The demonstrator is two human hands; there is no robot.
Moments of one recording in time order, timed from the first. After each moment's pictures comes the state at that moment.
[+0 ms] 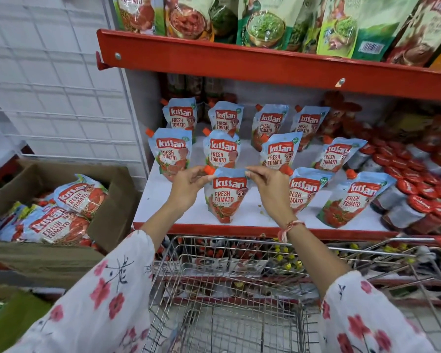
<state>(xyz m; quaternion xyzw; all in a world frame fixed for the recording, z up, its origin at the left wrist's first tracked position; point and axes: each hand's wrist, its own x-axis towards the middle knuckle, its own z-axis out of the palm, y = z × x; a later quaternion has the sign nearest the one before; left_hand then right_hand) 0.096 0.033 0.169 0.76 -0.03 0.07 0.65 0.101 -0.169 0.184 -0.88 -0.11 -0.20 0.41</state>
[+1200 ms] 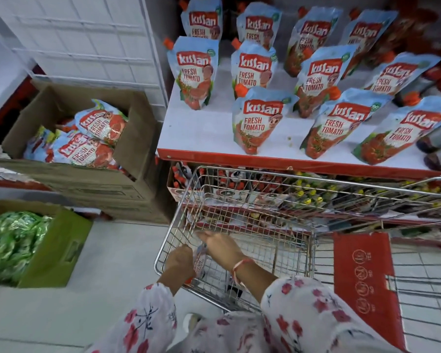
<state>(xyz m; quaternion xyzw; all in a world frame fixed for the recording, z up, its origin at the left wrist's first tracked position) -0.135 0.062 -0.032 0.93 0.11 -0.35 0.07 -0.093 -0.058 -0.040 -0.91 -0.32 0.22 0.15</state>
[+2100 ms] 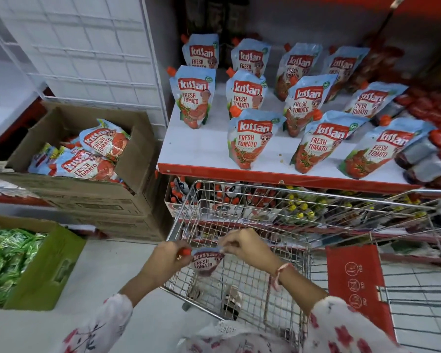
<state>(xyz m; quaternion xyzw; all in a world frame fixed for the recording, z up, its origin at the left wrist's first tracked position) -0.139 0.098 0.030 0.94 0.00 -0.15 0.31 -0.075 -0.127 0.030 -0.89 -0.24 0.24 0.31</state>
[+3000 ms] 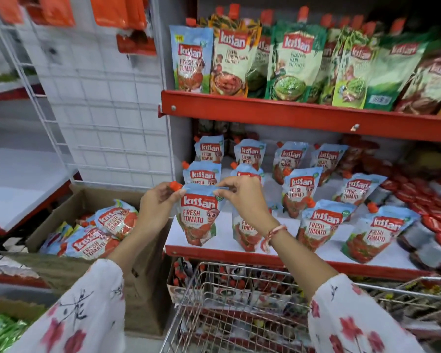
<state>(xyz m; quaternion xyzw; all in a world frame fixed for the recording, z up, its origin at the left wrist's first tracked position) 0.037 0.141 0.216 0.76 0.04 0.22 0.61 0.079 -0.058 0.254 -0.87 -0.24 -0.14 0.41</state>
